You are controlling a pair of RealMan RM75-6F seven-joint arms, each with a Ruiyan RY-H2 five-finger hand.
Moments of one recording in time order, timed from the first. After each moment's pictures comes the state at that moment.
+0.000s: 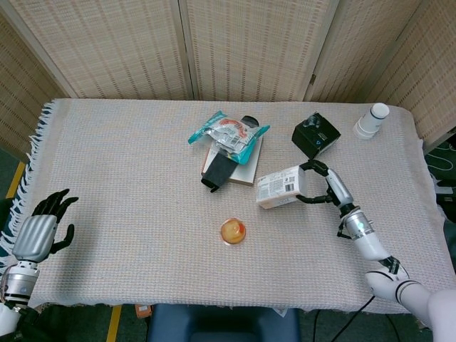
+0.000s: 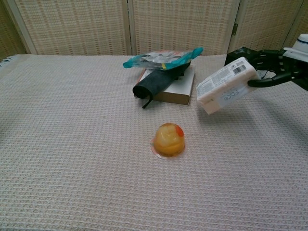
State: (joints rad) left arm -0.28 -1.12 -0.10 -1.63 1.35 1.27 0.01; right arm 0.62 -1.64 0.12 -0.79 -1.51 1.05 1.21
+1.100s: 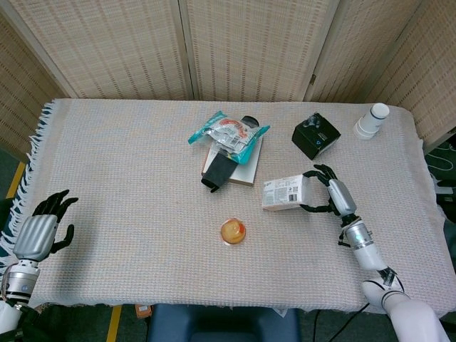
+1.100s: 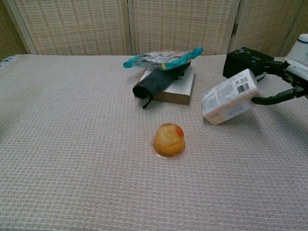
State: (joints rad) left arm -0.29 -1.13 -0.10 -1.62 1.33 1.24 0.02; right arm 0.57 -1.87 0.06 -0.39 -1.54 1.21 1.16
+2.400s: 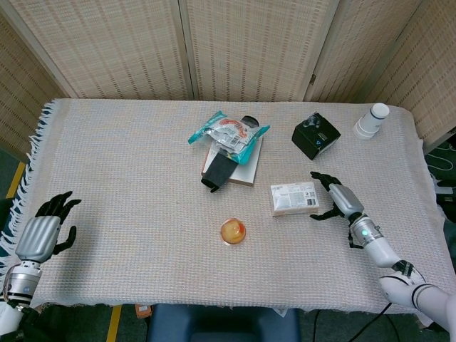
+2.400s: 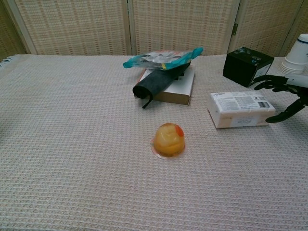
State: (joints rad) left arm -0.29 -1.13 -0.09 -1.63 1.33 1.24 0.04; right arm 0.61 -1.49 0.05 -0.97 -1.46 0.86 0.77
